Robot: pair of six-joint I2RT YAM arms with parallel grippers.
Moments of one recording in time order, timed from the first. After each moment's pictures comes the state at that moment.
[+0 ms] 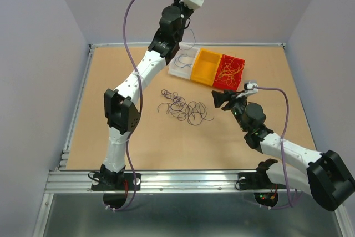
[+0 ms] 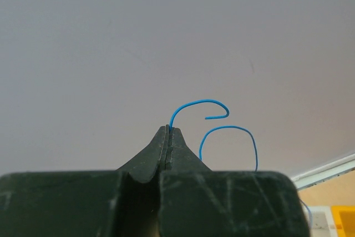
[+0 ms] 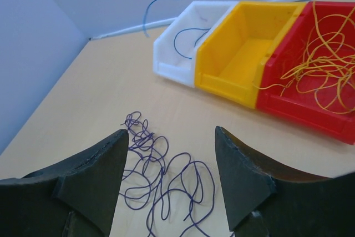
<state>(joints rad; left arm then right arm) -0.59 2.11 2.25 0.14 -0.34 0.59 0.56 1.09 0.39 0.75 0.21 0.42</state>
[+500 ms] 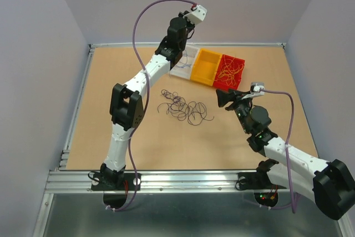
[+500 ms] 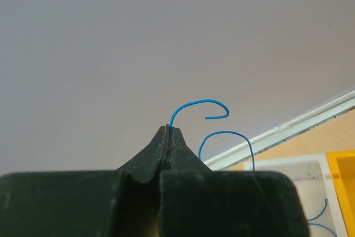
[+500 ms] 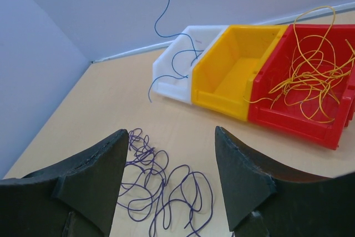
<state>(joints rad) -0.56 2.19 2.12 0.16 -0.35 0.57 0.56 0.96 0.34 0.74 0.28 0.42</state>
